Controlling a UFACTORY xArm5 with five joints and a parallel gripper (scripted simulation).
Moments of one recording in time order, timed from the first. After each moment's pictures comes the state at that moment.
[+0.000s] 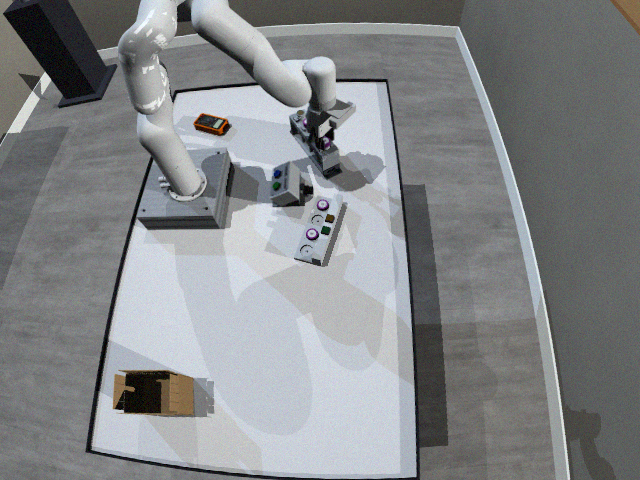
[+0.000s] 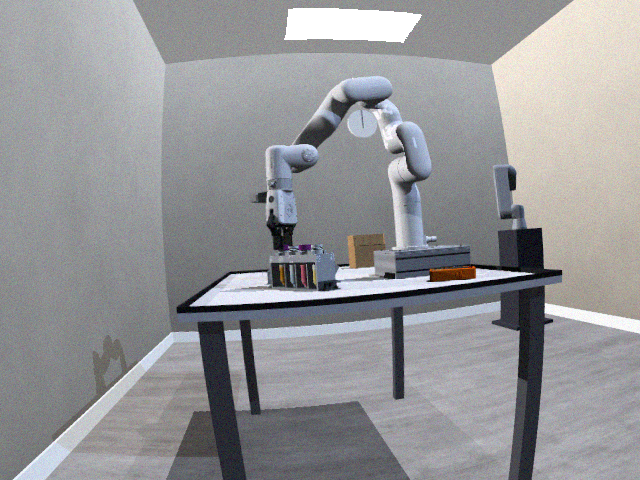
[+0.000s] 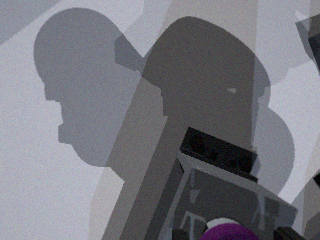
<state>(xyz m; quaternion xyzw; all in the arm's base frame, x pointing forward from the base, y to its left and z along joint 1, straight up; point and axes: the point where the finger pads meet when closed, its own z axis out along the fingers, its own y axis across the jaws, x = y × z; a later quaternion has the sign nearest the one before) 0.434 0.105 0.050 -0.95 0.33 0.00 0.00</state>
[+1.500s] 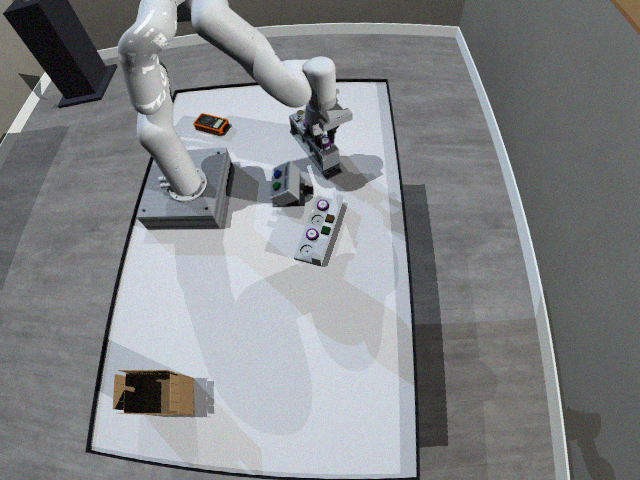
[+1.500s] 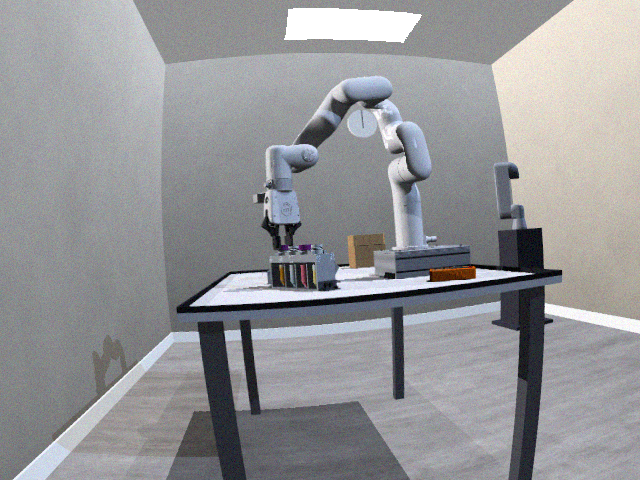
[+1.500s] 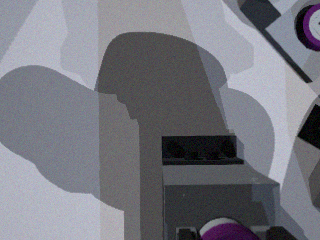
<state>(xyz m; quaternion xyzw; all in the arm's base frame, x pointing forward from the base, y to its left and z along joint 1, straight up) 0.434 0.106 0.050 -0.86 0.50 0.00 0.00</state>
